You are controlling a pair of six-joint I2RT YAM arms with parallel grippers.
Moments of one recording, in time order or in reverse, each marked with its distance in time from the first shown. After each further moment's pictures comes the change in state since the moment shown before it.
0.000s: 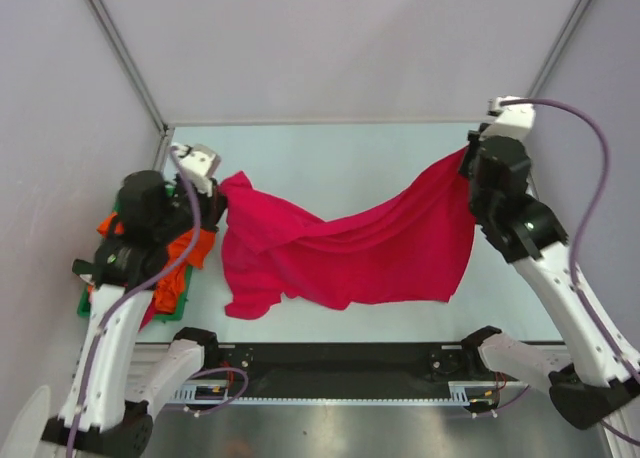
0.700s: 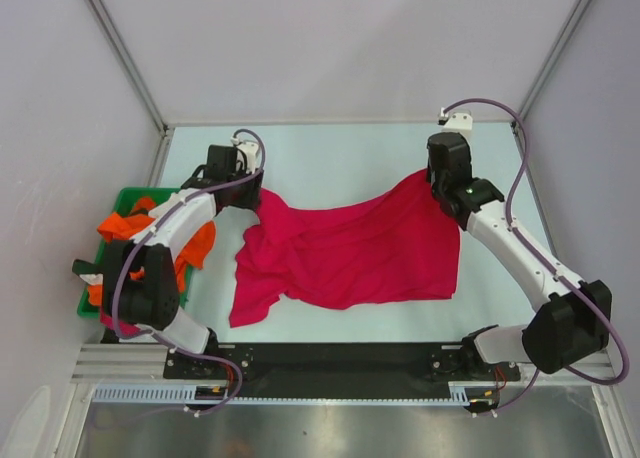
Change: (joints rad) left arm 0.000 0.728 -0.178 0.382 -0.251 -0.061; right arm -0.098 0.318 -0.190 0.145 -0.140 0.063
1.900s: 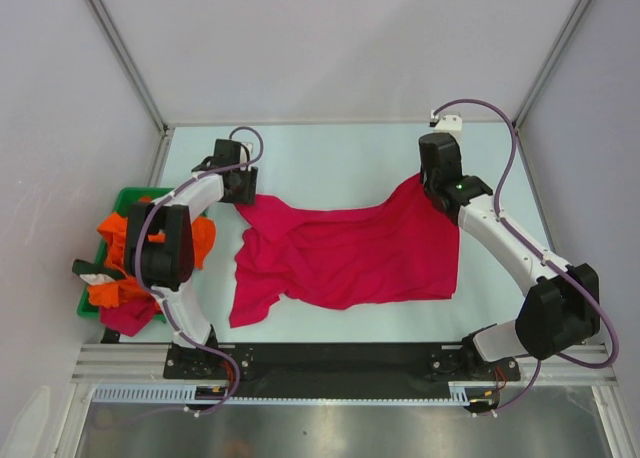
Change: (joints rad) left arm 0.053 0.285 0.166 -0.017 -0.134 -0.090; right arm 0.009 0.078 0.002 0.026 0.000 0.000
